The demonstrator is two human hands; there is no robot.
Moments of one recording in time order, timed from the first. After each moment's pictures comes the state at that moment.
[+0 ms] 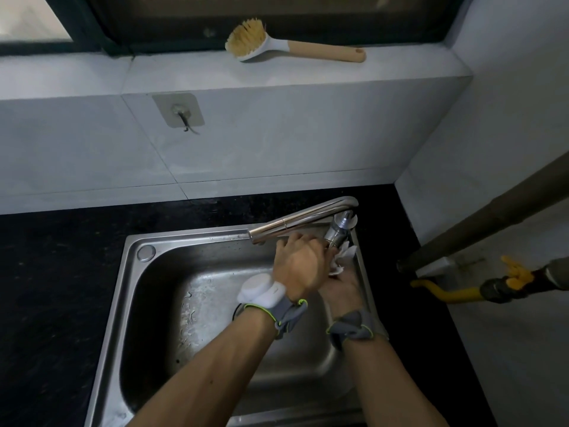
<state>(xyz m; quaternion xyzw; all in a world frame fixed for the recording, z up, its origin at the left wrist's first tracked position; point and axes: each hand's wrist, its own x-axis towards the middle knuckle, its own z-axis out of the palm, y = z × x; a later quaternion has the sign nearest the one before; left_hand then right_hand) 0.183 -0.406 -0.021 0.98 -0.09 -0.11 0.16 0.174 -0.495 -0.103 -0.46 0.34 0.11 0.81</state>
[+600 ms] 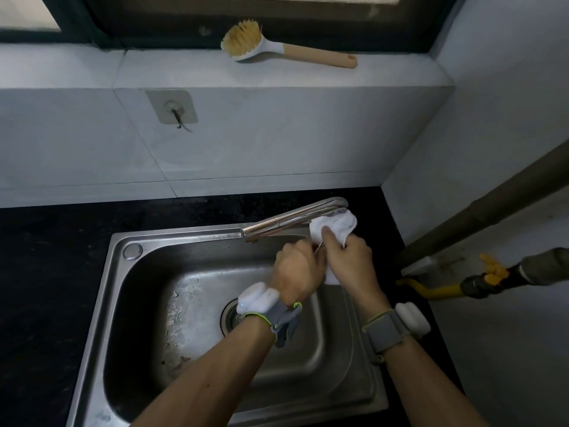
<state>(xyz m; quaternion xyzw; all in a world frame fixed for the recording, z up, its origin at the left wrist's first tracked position) 0.175 -0.418 -0.027 0.94 0.01 -0.13 0.32 0.178 -0.517 -0.003 -0.87 0.19 0.05 0.45</state>
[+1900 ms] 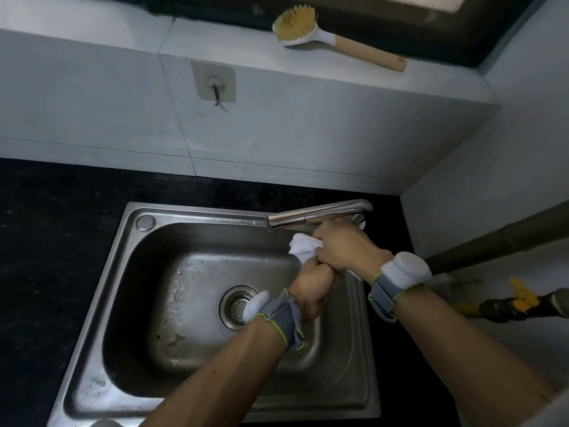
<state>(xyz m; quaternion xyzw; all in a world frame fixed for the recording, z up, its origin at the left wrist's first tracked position) 0.157 -0.436 -0.047 0.46 0.27 -0.25 0.81 0.233 -0.494 -0.007 -0.95 -0.18 0.25 0.00</state>
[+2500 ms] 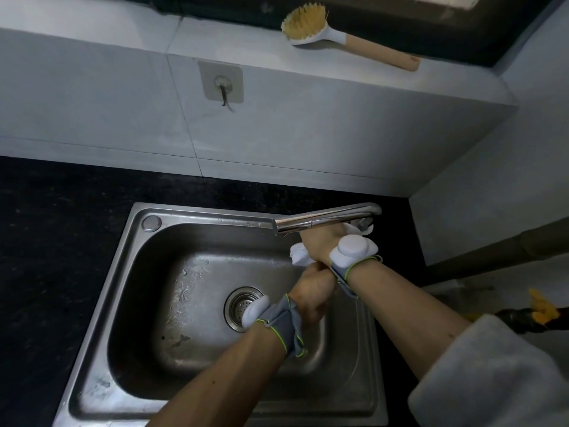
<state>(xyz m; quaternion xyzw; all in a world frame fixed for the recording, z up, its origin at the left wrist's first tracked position) 0.155 -0.426 -0.058 0.47 0.24 -0.25 0.81 0.276 -0.477 -0.093 -0.93 -0.23 0.23 -0.14</state>
